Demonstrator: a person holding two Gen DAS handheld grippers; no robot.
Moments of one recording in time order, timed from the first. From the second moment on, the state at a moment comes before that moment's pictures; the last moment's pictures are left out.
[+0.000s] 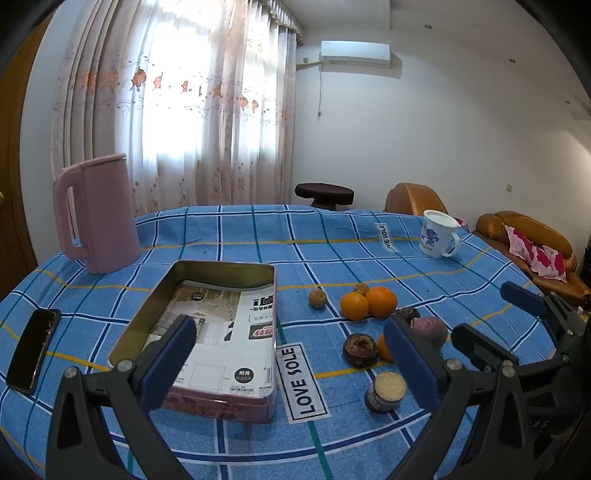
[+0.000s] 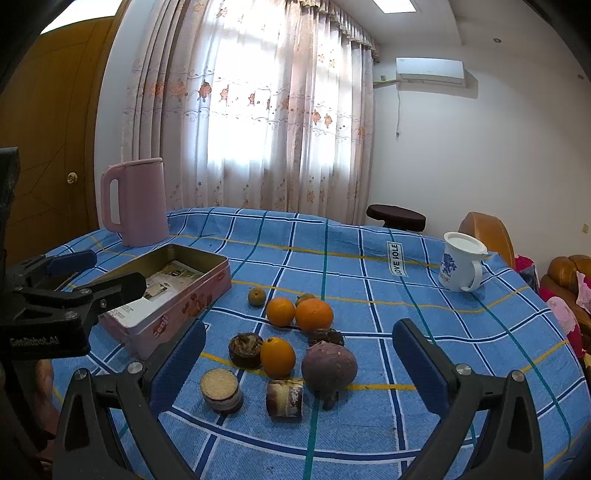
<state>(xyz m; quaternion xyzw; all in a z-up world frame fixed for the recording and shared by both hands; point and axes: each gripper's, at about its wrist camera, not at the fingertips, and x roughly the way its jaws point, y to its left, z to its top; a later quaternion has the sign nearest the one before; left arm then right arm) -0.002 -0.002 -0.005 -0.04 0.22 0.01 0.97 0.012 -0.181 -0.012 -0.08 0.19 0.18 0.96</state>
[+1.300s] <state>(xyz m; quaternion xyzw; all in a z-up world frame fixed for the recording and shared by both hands) -0.002 -0.002 -0.007 -0.04 0.22 0.01 0.97 0.011 -0.178 -0.017 -0.09 0.19 0.19 0.96</state>
